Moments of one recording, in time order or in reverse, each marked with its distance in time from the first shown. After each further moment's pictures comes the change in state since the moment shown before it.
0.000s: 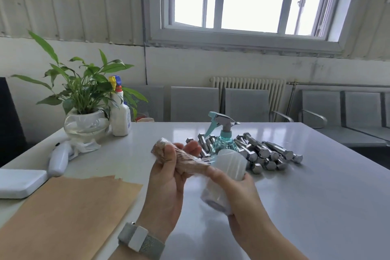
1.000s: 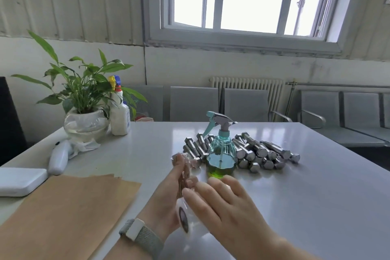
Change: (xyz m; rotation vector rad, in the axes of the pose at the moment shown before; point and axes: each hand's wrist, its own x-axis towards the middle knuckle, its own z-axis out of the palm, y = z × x) left_hand -0.005 -0.008 -0.005 -0.005 0.125 -0.653; right_hand -0.002 0.018 -0.027 -1.497 -0.095 -1.783
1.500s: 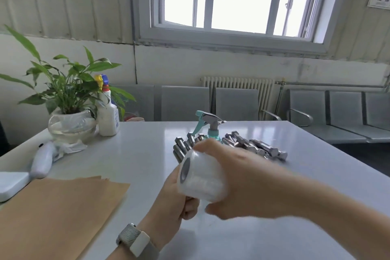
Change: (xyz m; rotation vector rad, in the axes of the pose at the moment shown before) left_hand -0.005 -0.021 0.015 0.517 -0.094 0.325; right_hand 0.062 0.061 -0.078 0.627 -0.756 0.457
